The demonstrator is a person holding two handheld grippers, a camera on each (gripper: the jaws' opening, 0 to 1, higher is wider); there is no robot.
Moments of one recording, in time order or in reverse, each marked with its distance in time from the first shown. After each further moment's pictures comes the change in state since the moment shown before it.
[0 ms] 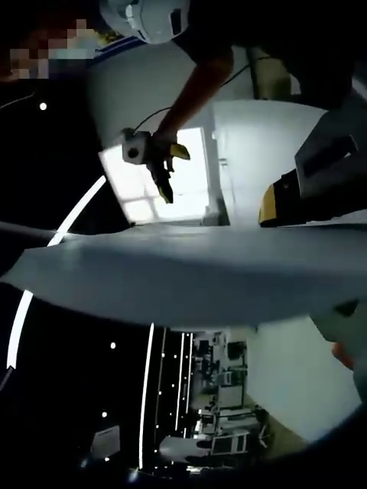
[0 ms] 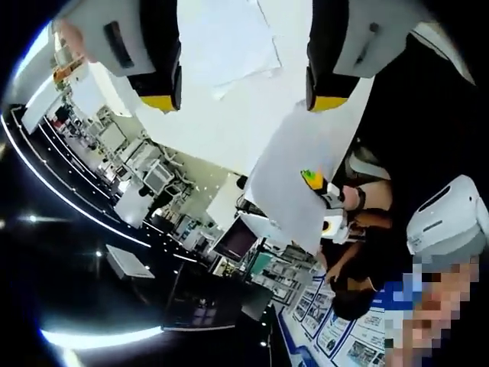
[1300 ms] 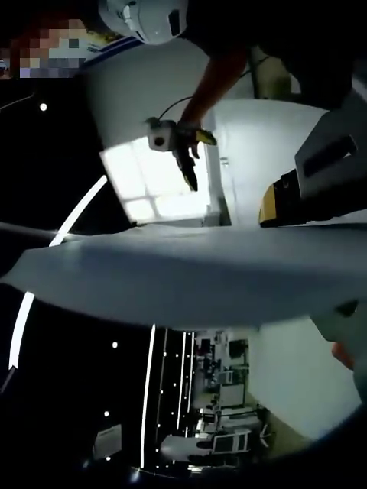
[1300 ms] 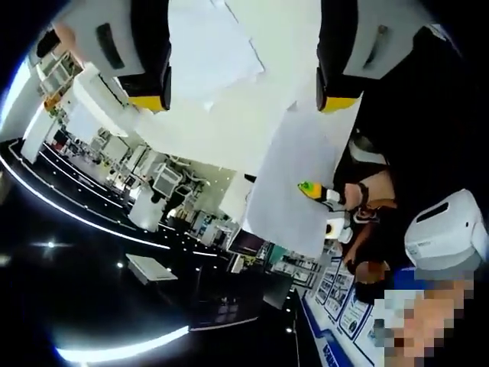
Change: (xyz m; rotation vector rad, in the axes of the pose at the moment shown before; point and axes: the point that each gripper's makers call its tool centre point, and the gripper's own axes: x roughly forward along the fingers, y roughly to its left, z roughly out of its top) left arm -0.003 0.000 0.003 0.006 -0.008 0.006; right arm -0.002 0.026 -0.048 0.143 -0.078 -0.066
